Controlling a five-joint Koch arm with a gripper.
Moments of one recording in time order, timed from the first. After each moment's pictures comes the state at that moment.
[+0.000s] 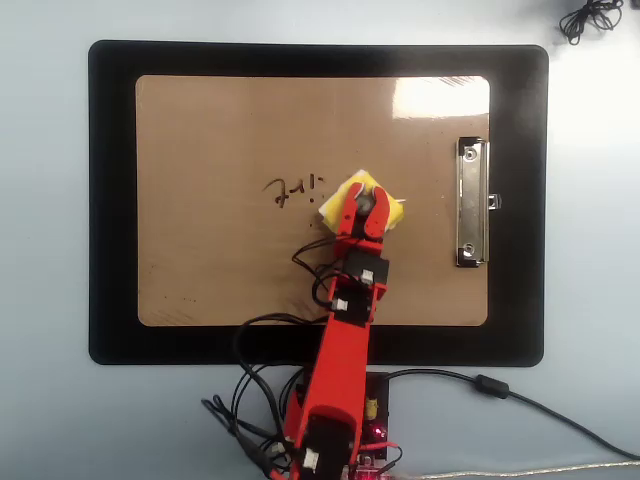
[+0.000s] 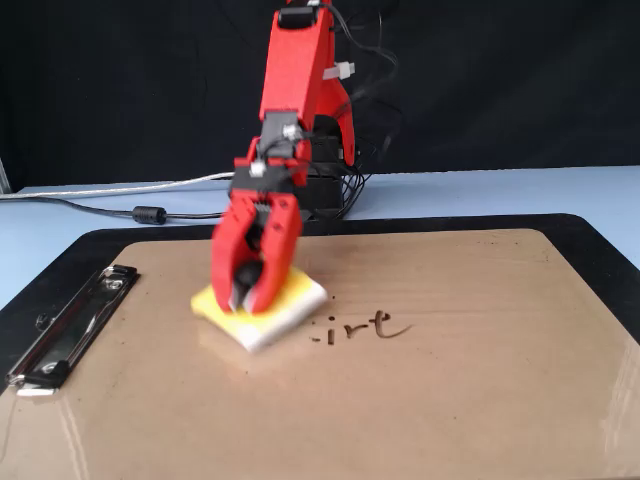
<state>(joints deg) 15.3 86.3 132.3 -10.4 -81.1</state>
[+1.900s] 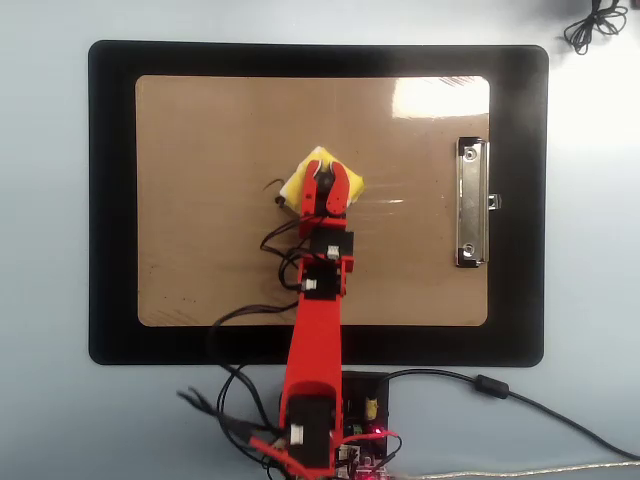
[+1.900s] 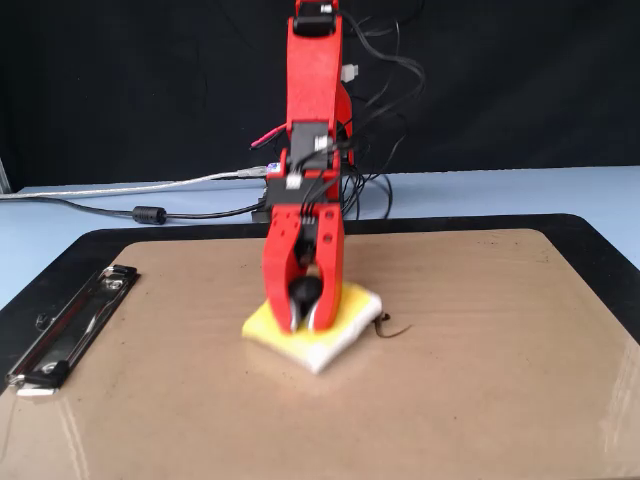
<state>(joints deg) -4.3 80.9 129.6 -12.2 -91.3</state>
